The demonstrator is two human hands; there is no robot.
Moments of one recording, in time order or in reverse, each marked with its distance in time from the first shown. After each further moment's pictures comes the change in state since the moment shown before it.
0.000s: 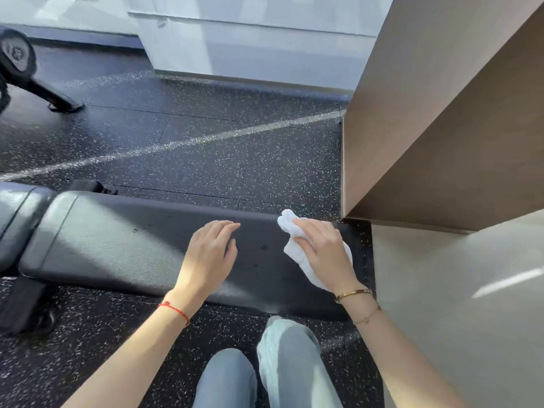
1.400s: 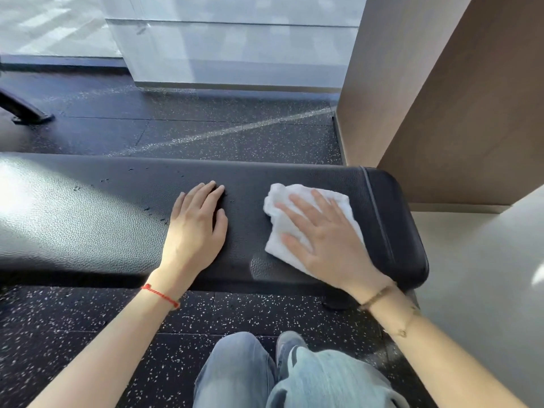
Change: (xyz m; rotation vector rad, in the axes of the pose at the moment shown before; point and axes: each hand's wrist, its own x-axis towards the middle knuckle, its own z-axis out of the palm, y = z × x) left_hand -0.022 -0.100 0.162 0.048 0.210 0.009; right_hand -0.053 0.058 0.167 -0.331 0.057 -0.142
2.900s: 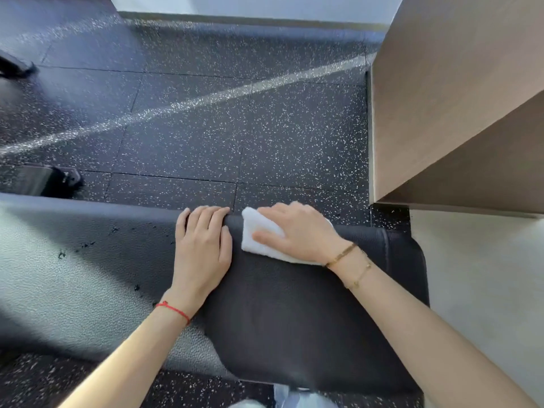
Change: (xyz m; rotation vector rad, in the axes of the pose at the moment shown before) left_hand 0.113 0.004 0.012 0.203 -0.187 -0.098; right_hand 0.193 0.047 -0.012 0.156 -0.570 -0.072
